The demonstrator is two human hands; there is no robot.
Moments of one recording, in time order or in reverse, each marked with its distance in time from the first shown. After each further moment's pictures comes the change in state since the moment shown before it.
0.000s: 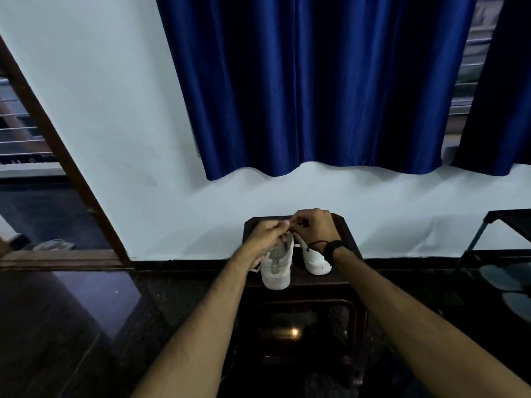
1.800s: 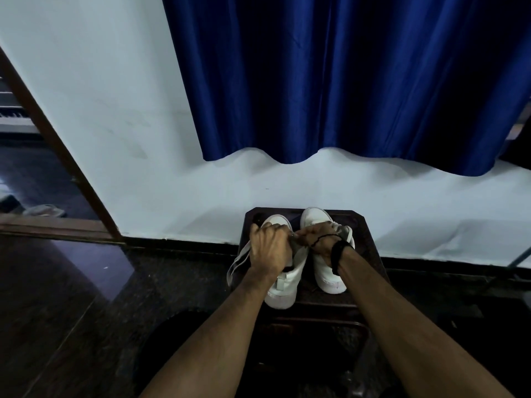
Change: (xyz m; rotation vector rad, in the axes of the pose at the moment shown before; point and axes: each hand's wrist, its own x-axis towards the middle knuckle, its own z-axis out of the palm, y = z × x) left_hand 0.091 -0.082 0.016 1.159 0.520 0.264; right_hand 0.079 0.096 0.088 0.418 -0.345 0.523
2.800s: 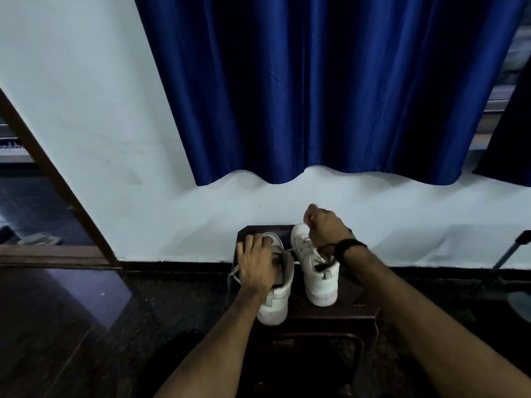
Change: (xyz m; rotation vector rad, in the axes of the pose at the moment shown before) left_hand 0.000 -0.007 0.008 0.137 0.057 -0.025; right_hand -0.044 -0.068 -0.054 -0.801 0.279 -0.331
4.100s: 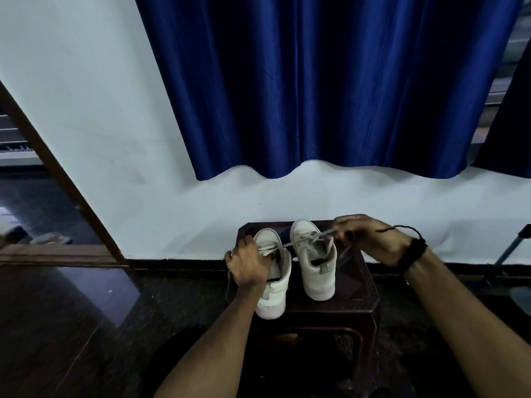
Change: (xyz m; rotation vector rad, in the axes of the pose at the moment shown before) left_hand -0.006 0.005 -0.009 -0.070 -0.091 -0.406; right_hand -0.068 0.043 -0.074 1.174 -0.506 -0.046
